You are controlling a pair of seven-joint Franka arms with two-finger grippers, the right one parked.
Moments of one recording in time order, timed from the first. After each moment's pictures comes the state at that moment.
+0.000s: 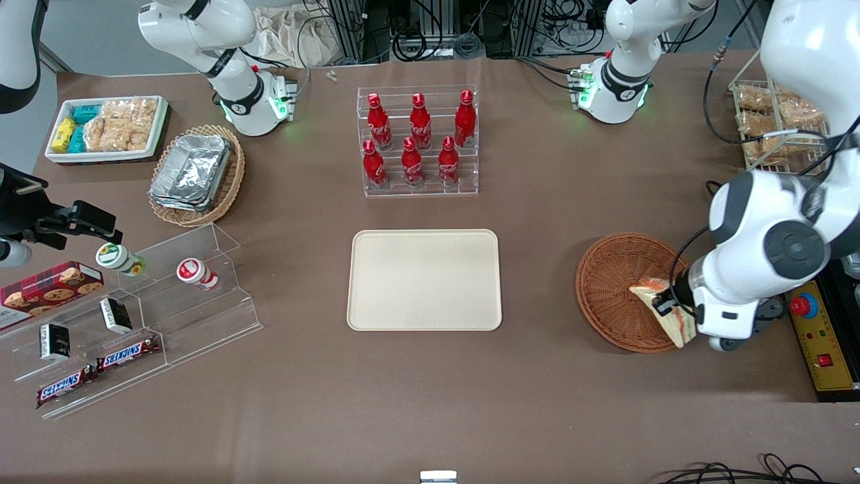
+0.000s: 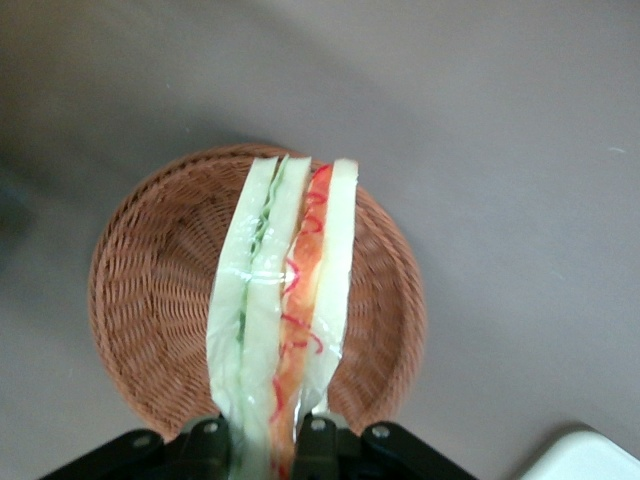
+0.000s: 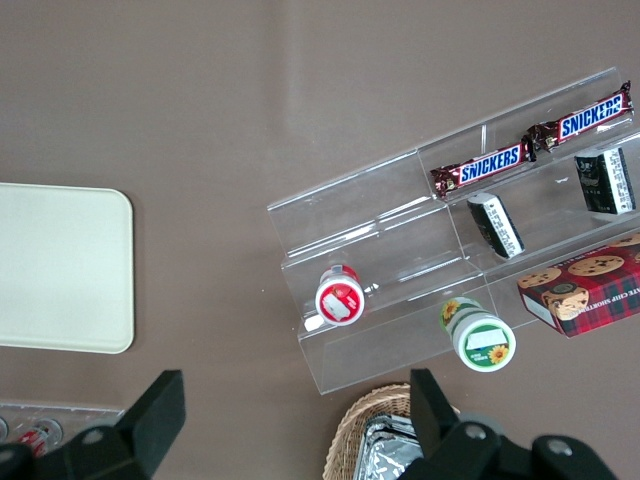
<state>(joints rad) 0.39 0.46 -0.64 -1.54 0.30 1.87 -0.91</state>
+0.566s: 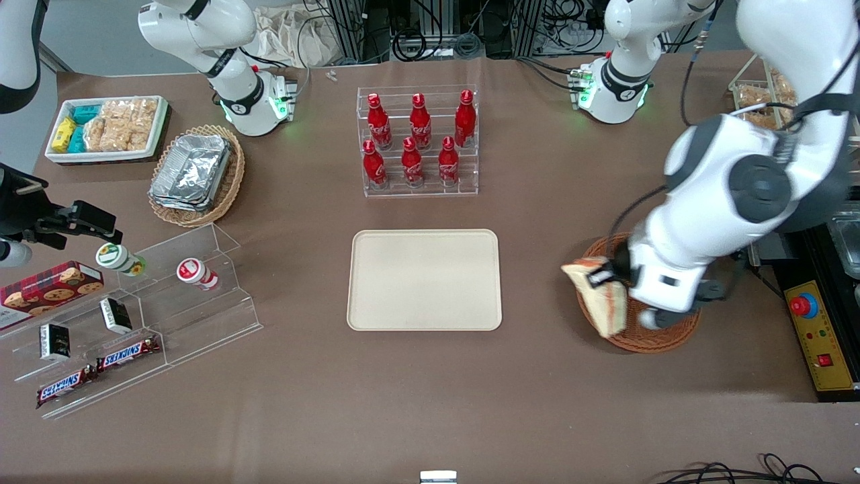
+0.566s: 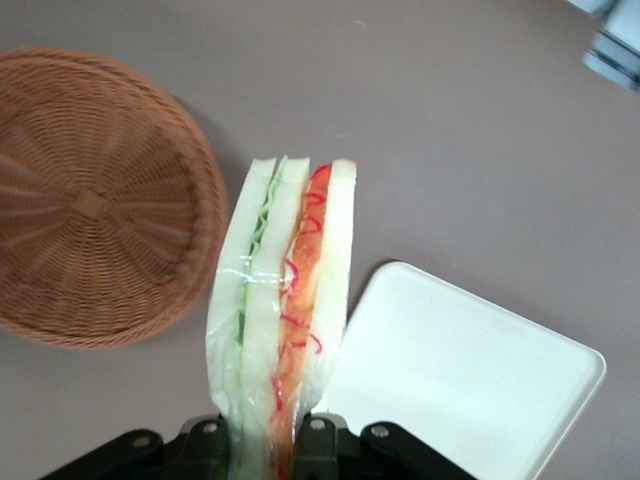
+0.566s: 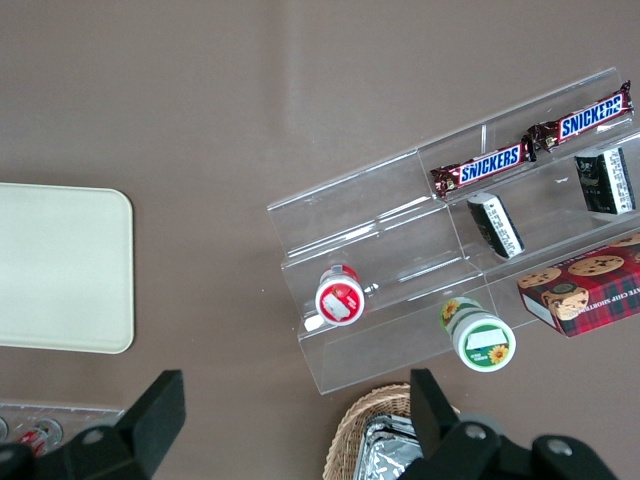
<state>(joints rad) 0.28 0.48 -0.81 -1.45 0.22 1.86 -0.92</state>
